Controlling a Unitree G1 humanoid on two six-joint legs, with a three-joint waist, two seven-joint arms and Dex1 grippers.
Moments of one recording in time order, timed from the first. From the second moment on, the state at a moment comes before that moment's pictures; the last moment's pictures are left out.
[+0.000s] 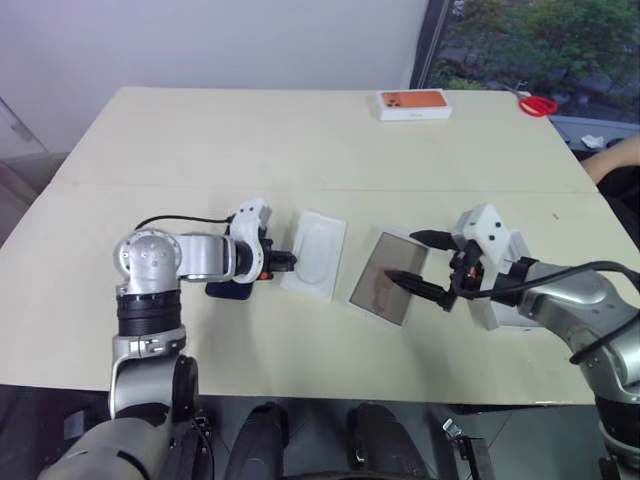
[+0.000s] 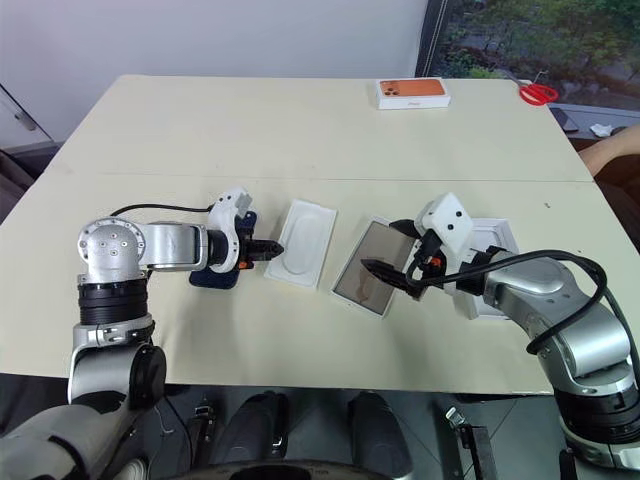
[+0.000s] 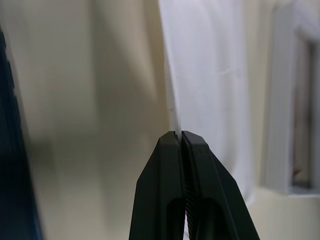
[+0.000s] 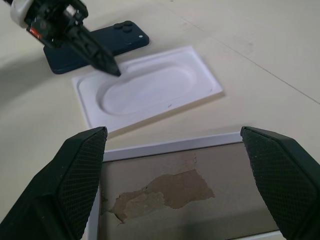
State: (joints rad) left arm -0.73 0.26 0.36 0.07 -1.13 1.61 0.27; right arm -0.21 -0.77 -0.12 -0.54 0.59 0.79 0.72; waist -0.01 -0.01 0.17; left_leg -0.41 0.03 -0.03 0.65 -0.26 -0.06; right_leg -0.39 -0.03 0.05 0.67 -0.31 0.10
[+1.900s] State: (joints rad) left arm -0.75 -0.06 0.23 0.04 -1.20 1.61 0.39; right arm -0.07 -0.92 -0.28 -0.47 0.49 0.67 0.78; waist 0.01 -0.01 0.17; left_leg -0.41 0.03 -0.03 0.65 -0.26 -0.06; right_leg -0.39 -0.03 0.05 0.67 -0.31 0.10
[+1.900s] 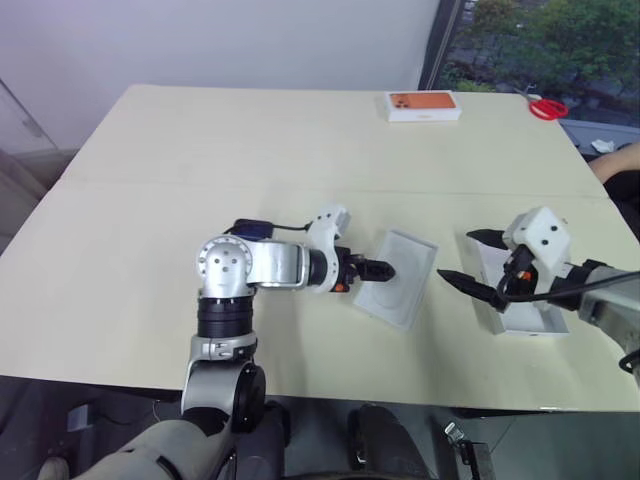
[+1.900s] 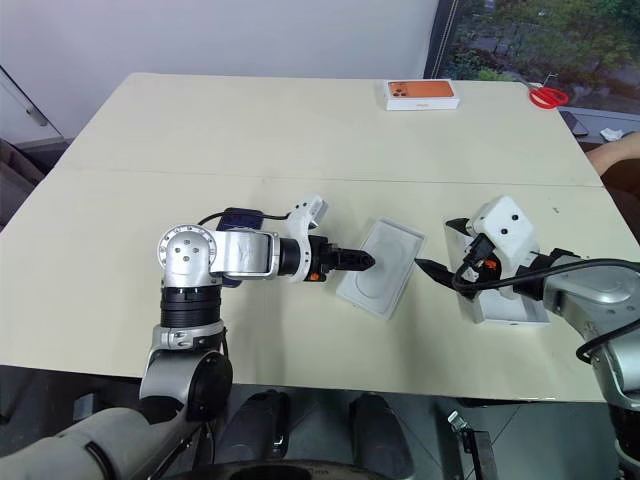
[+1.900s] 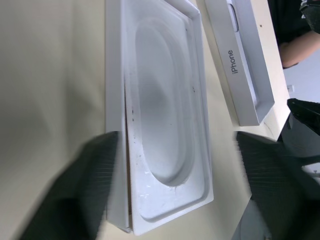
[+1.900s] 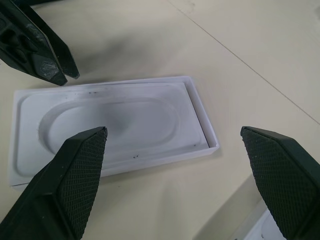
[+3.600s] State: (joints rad) left arm -0.21 0.76 -0.11 -0.44 -0.55 0.66 -0.82; right arm -0.38 -0.66 0.28 -0.37 0.14 0.85 0.61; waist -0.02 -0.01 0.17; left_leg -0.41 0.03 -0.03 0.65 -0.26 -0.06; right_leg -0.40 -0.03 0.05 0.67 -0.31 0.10
